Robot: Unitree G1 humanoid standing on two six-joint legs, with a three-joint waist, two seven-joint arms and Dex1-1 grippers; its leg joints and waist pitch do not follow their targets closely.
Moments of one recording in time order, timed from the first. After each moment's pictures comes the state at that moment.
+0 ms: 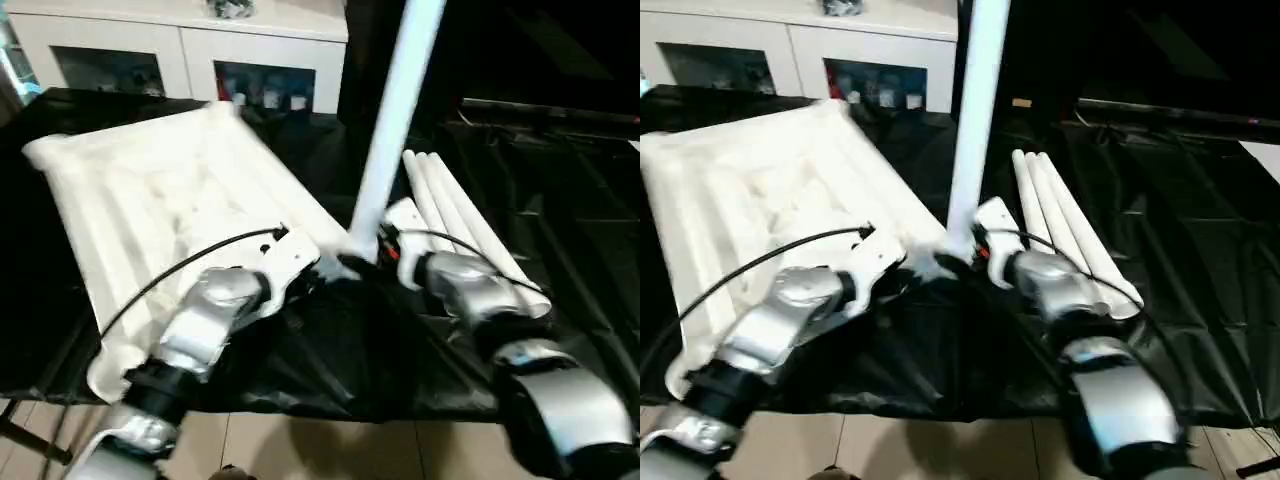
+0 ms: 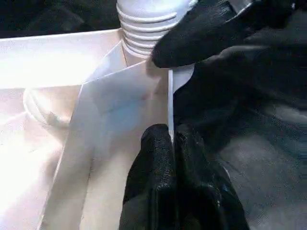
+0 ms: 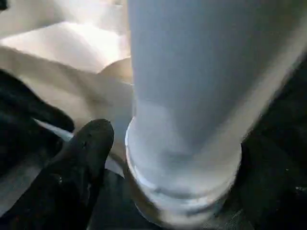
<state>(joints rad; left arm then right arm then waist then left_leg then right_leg) -0.49 0.28 -0.29 0.29 0.10 0.37 -0.83 -0.81 -0.20 0.07 1.12 0.02 -0.10 0.94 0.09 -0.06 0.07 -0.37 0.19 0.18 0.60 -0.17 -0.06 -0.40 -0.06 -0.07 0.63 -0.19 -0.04</state>
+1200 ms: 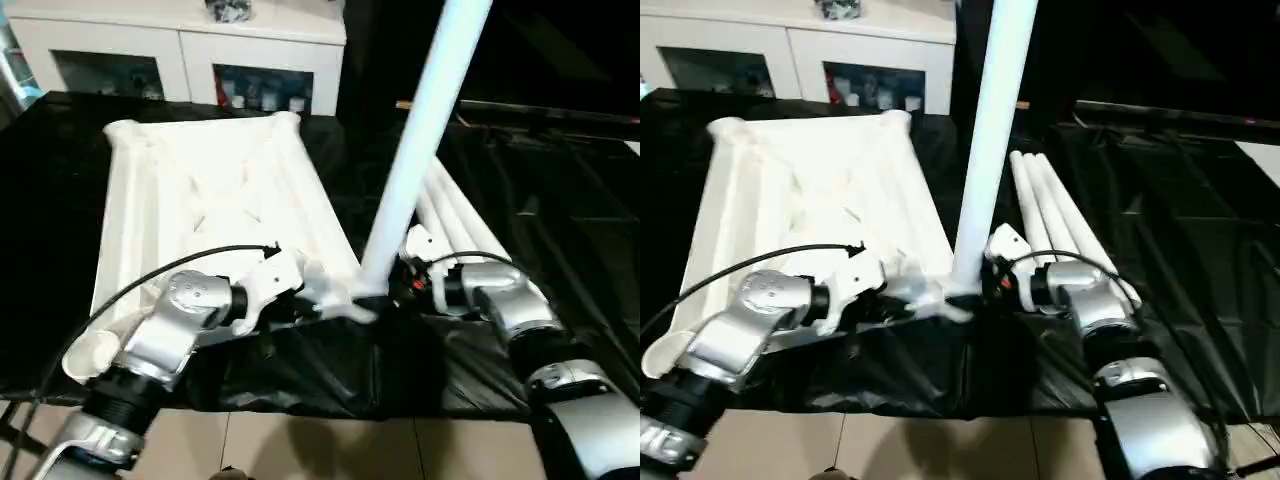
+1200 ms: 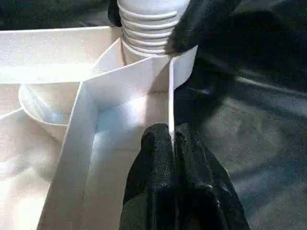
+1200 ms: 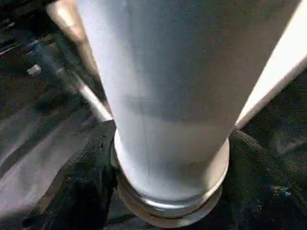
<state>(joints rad) -0.48 0.33 -0.29 0.31 0.08 0.31 -0.94 -0.71 -0.21 0.05 1.00 0.02 -0.05 1.03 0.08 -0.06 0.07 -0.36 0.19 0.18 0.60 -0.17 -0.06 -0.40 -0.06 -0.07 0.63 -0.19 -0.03</state>
